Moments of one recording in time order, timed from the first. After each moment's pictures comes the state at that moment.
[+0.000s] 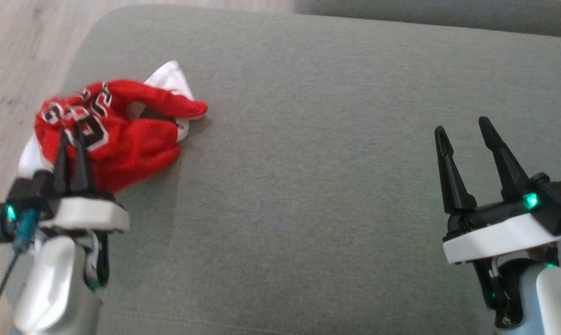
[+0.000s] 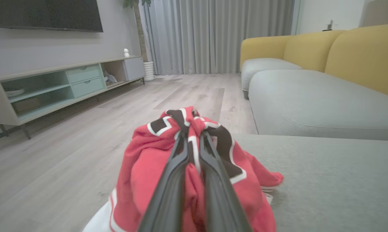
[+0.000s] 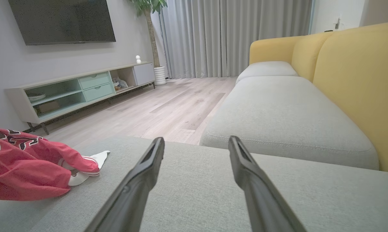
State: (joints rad) left arm -0.39 0.25 -0.13 0.44 -0.30 0.07 -0.23; right arm -0.05 -0.07 0.07 -0.25 0.16 0.13 0.10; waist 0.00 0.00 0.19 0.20
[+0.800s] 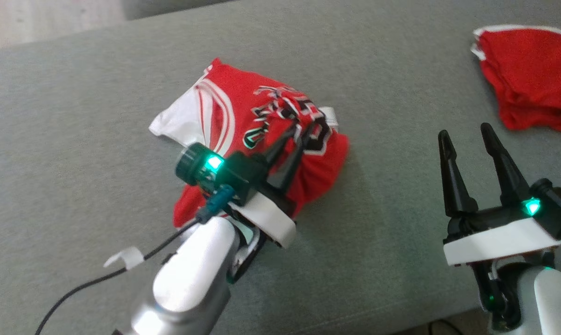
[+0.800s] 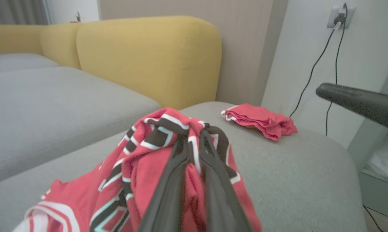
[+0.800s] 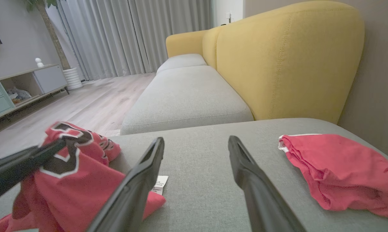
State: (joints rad) left arm -0.50 0.05 -0.61 0.27 -0.25 -0.07 -0.04; right arm -0.03 -0.05 0.05 -0.21 0.19 0.13 0.07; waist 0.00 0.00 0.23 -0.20
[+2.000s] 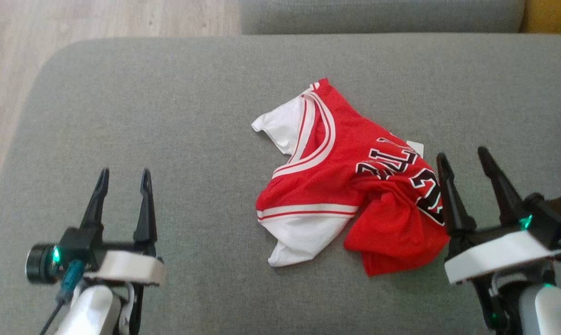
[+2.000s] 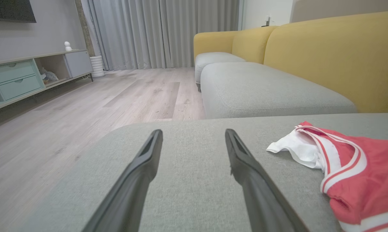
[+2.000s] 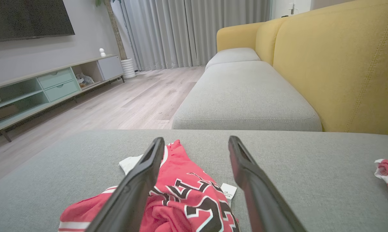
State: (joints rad) left arm -0.19 0.33 -0.38 0.22 -0.42 0.20 -0.23; right arm 0.03 -0.05 0.03 -0.21 0.17 0.13 0.13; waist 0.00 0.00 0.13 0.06
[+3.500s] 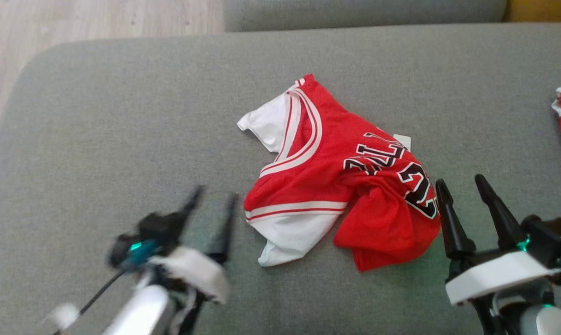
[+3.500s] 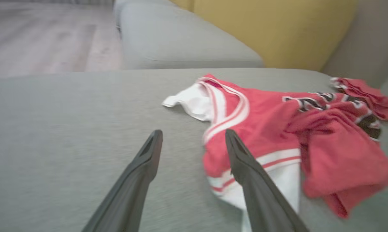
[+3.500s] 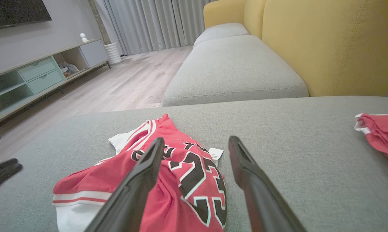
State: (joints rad) left arm -0.19 0.30 -0.55 0.13 -0.48 0.11 0.00; right arm 0.13 -0.05 0.03 -0.23 0.20 0.13 0.15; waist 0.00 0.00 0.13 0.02
